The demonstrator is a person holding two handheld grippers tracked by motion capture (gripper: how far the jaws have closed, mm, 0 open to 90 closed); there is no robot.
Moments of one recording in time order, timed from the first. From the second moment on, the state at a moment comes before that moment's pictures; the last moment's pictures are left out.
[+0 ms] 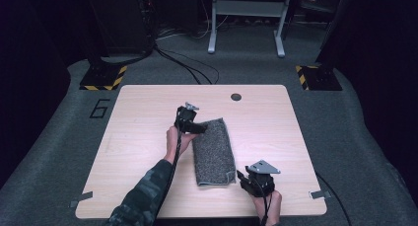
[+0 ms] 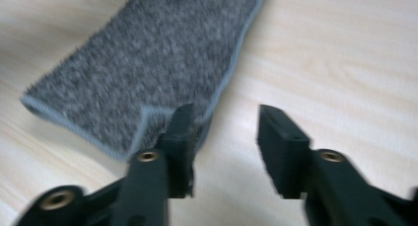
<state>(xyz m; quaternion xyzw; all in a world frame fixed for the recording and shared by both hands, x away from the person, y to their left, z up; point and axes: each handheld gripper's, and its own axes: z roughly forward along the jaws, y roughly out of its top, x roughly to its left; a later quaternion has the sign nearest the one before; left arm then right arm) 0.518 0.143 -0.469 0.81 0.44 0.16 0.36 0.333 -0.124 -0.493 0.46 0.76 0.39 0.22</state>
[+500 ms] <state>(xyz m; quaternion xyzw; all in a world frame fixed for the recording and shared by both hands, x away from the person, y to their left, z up) 0.406 0.151 -0.503 0.84 0.38 0.12 0.36 0.374 -0.084 -0.501 0.43 0.81 0.33 0.20</state>
